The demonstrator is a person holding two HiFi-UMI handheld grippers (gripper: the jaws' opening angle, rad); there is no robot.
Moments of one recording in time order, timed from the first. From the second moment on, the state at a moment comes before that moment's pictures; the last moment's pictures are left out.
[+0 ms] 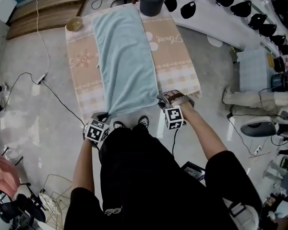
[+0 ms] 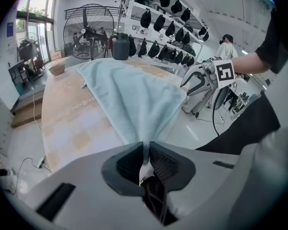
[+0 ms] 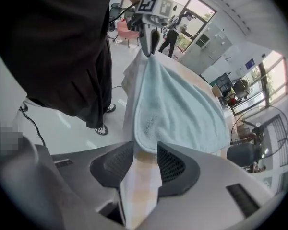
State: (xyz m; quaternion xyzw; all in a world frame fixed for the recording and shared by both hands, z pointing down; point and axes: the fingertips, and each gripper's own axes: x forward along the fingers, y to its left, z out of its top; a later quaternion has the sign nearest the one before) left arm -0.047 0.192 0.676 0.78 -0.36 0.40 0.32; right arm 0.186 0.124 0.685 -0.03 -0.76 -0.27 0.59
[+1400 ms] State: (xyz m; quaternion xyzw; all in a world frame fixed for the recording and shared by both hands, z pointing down) left arm -0.114 0.153 0.543 0.86 -0.34 0.27 0.26; right arm 0.113 0.142 0.553 0.21 -0.89 0.09 0.39
